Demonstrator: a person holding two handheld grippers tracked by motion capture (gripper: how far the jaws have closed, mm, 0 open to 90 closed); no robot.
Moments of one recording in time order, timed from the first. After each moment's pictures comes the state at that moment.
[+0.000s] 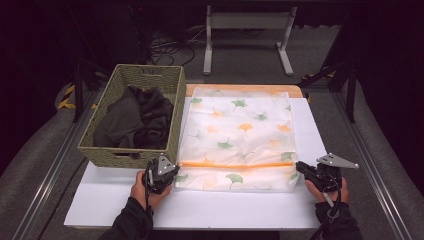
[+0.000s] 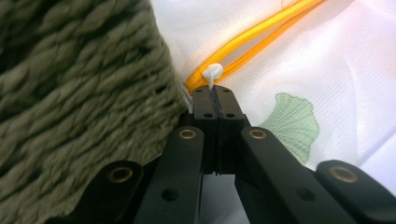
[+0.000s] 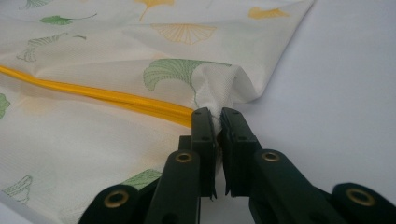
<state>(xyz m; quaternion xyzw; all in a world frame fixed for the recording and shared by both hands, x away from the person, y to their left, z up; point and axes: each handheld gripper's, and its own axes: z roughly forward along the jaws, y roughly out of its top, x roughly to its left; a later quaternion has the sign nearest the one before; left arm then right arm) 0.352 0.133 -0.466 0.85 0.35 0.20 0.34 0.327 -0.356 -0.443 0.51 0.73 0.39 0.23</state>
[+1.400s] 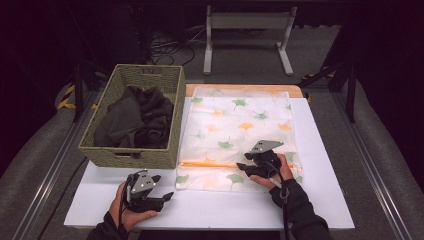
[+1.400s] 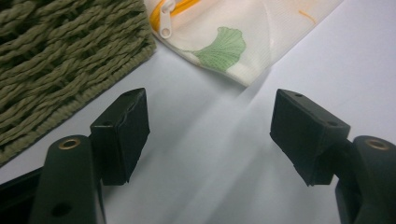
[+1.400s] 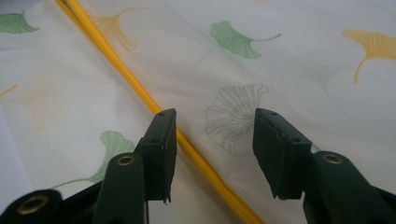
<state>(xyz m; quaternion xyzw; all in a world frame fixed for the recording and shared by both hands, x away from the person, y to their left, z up) 0.307 0.184 -0.463 0.86 0.30 0.14 0.39 0.386 -0.209 -0.442 0.34 0.86 0.36 0.15</state>
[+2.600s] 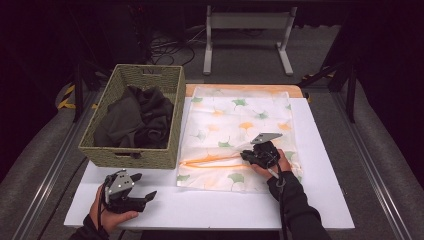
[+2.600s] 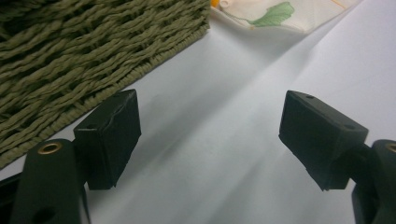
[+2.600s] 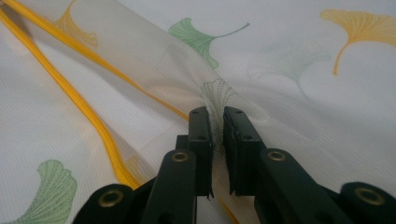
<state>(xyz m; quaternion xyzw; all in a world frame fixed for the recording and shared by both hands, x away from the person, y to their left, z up) 0.303 0.229 -0.462 0.84 0.32 0.15 0.40 0.417 -0.216 -0.453 0.37 0.85 0.36 0.14</state>
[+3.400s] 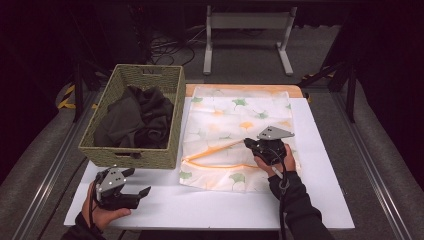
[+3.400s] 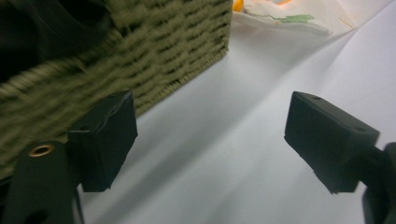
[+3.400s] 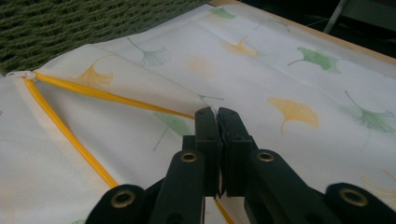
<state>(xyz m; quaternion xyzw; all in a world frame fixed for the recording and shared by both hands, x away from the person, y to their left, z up) 0.303 0.245 -0.436 0.83 0.32 0.20 0.41 0.396 -0.214 -0.404 0.36 0.80 0.42 0.24</state>
